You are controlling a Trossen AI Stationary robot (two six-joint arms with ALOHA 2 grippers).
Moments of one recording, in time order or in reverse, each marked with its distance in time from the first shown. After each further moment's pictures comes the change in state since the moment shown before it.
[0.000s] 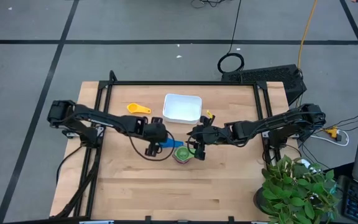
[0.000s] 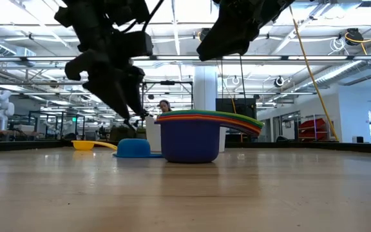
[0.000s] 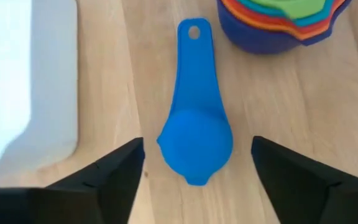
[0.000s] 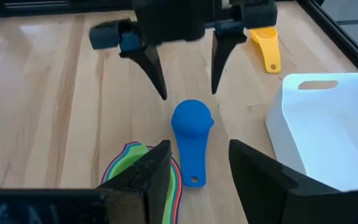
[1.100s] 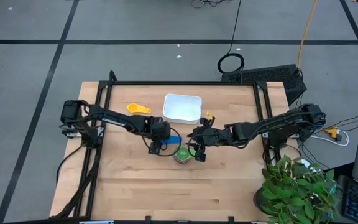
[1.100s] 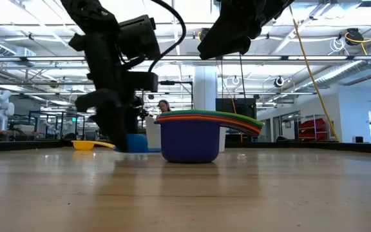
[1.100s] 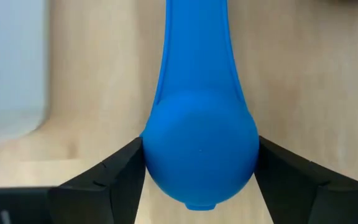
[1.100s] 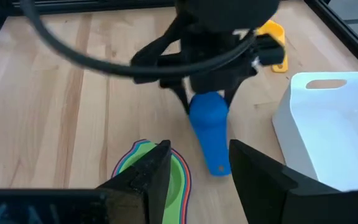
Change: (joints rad) left arm 0.071 0.146 -0.002 0.013 0.017 -0.050; right arm 0.020 0.000 0.001 -0.006 0.000 0.011
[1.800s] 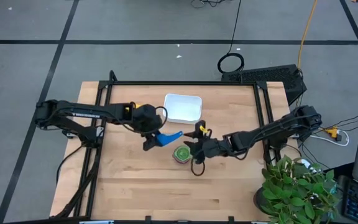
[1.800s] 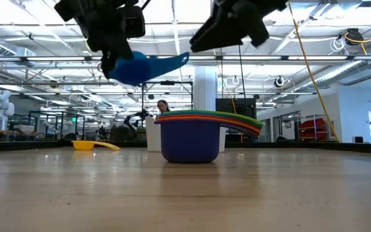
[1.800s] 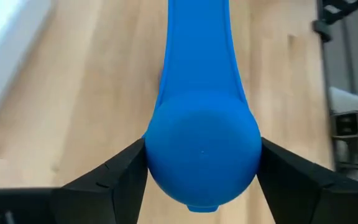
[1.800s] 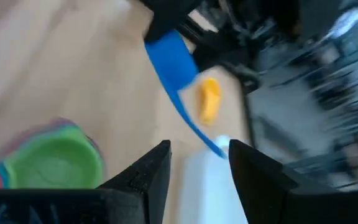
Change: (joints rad) left arm 0.069 -0.350 0.002 -0.024 0.424 -0.396; right arm 0.114 0.066 0.000 0.156 0.356 -0.670
